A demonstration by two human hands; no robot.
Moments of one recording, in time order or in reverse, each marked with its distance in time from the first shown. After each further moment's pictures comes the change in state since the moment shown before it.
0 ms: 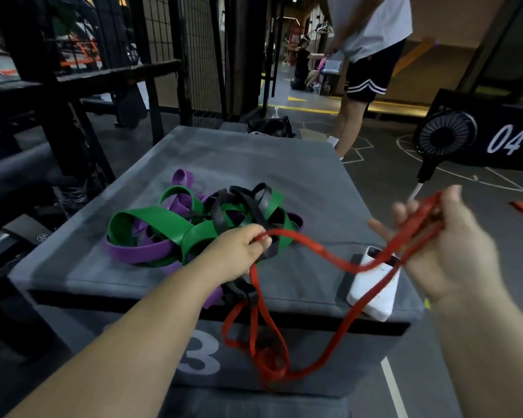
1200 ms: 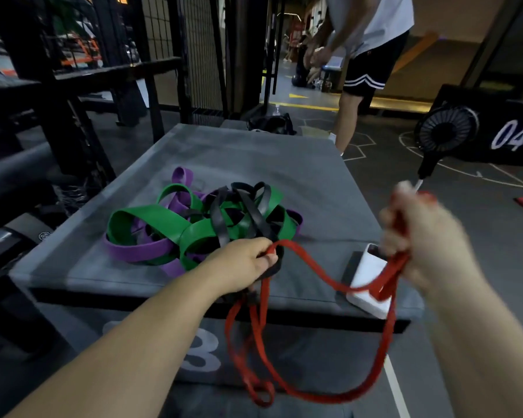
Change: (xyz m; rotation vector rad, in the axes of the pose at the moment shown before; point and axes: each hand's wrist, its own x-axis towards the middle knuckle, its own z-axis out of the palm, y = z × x) left_hand -0.008 0.002 0.010 0.127 -0.155 0.013; right_hand -0.018 0.022 0.016 -0.474 -0.234 0.095
